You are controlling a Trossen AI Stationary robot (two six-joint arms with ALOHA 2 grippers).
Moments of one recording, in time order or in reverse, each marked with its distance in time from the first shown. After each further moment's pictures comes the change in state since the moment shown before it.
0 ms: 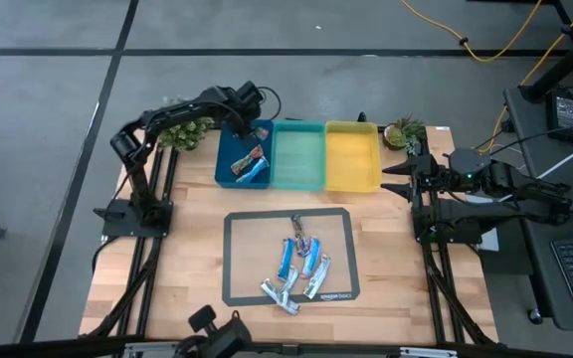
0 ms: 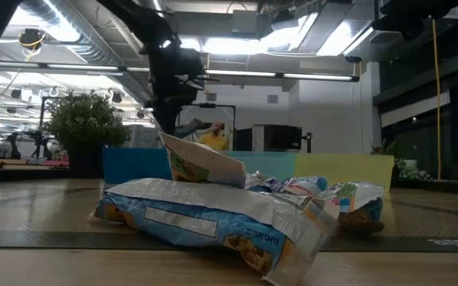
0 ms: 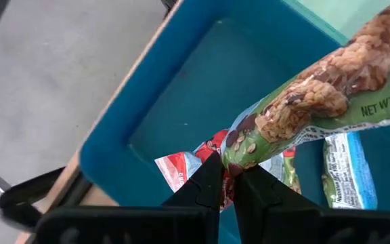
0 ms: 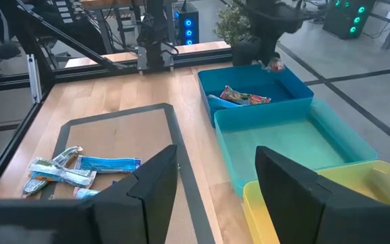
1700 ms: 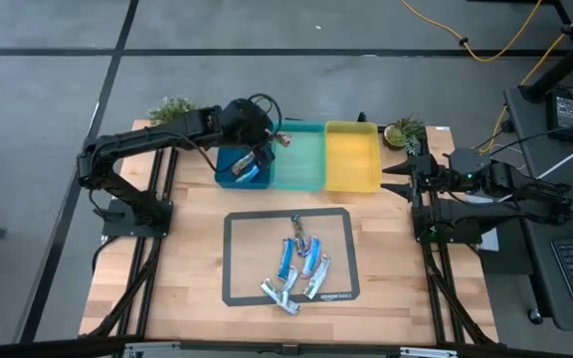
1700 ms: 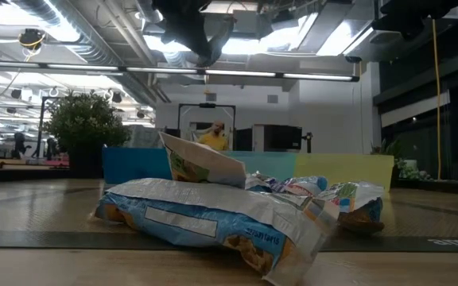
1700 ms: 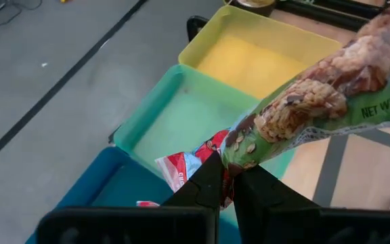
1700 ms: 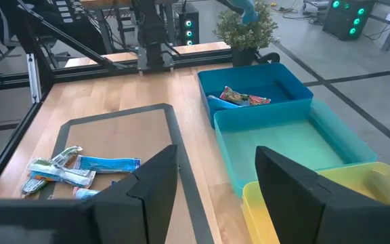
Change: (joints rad) left arm -0.399 -0.339 0.002 0.201 -0.095 -0.207; right arm 0.000 0.000 0.000 0.002 0.000 -0.006
